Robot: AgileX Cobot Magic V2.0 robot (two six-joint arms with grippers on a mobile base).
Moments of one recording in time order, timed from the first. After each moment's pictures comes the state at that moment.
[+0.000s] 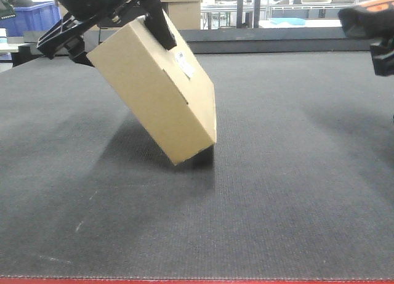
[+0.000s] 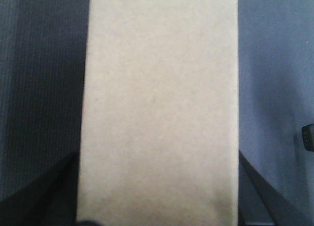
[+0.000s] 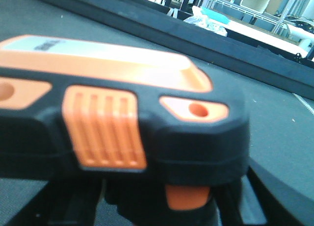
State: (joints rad) left arm -0.42 1.66 -1.30 -0.38 0.61 -0.31; right arm -0.01 1.48 -0.45 0.19 -0.82 -0.43
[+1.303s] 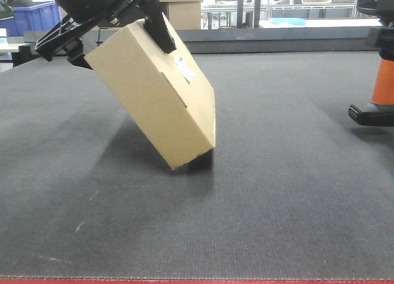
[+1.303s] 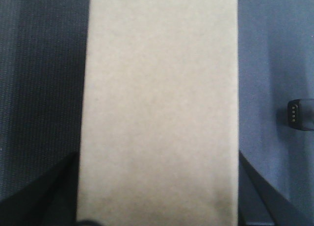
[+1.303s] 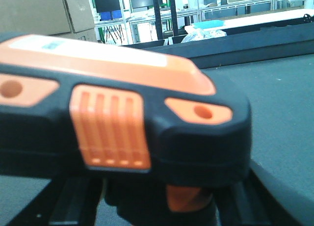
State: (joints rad) left arm -0.42 1.67 -1.30 -0.38 0.63 -0.31; right arm -0.01 1.65 -0.45 0.19 -1.13 0.08
